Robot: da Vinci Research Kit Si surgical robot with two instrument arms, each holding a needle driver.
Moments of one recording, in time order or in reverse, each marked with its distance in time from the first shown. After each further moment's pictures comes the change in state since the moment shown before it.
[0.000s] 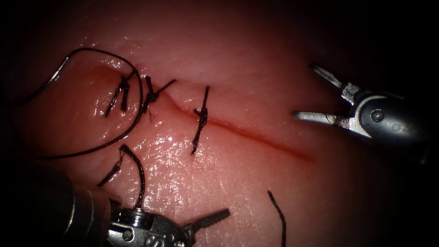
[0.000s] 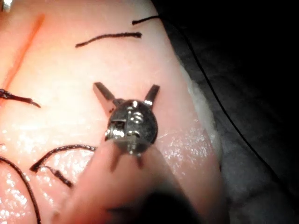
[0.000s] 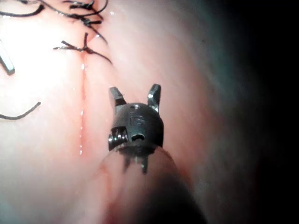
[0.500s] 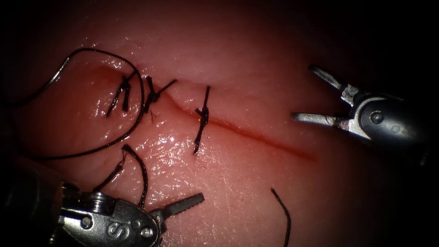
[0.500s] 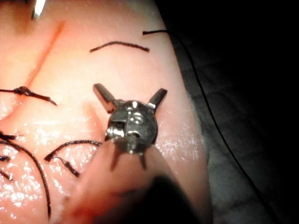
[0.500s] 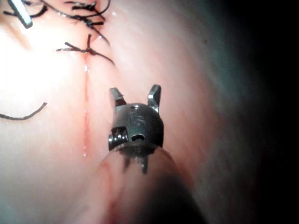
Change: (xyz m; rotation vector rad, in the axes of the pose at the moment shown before) right arm 0.000 -0.001 0.000 0.001 -0.010 -0.005; left arm 0.007 -0.002 -0.006 0.013 0.000 -0.120
